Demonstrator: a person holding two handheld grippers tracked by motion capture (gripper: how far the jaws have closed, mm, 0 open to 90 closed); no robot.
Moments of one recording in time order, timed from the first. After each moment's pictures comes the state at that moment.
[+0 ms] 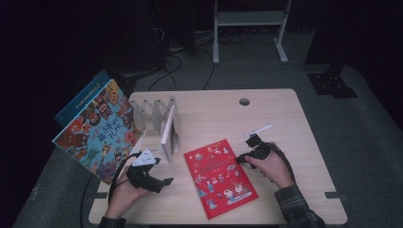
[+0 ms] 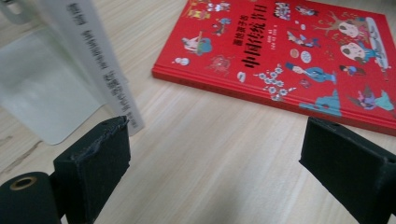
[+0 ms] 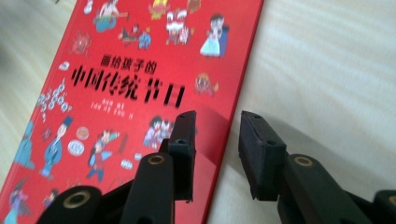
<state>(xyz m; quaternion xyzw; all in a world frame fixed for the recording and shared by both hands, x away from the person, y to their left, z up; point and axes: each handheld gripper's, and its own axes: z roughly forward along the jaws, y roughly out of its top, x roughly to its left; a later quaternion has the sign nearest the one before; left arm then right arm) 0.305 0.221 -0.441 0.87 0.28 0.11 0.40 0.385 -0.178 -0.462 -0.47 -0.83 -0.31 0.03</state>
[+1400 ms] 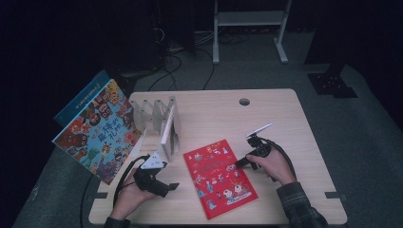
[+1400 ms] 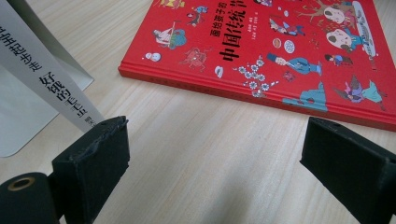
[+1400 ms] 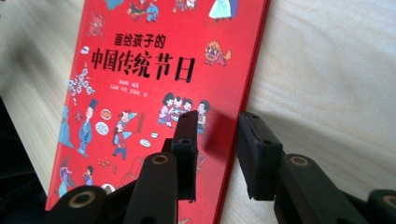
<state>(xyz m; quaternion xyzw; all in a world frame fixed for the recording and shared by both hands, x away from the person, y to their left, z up) 0.303 0.205 -0.450 0.88 0.26 0.09 0.38 0.397 -0.184 -0.473 -0.49 -0.81 -0.28 0.15</state>
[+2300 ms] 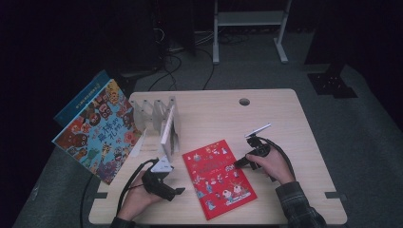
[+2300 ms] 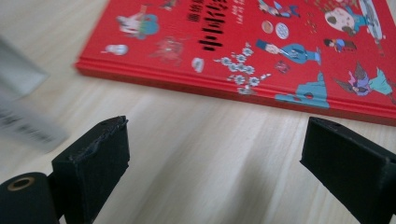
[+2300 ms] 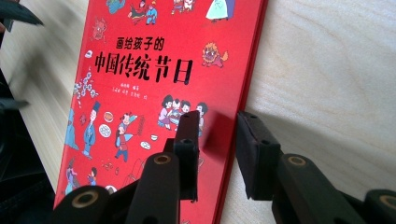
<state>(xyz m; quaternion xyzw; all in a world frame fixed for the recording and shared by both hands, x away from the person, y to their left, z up) 0.302 0.180 -0.470 0.90 0.24 0.07 0.36 0.400 -0.184 -0.477 -0.49 -0.81 -0.29 0.17</state>
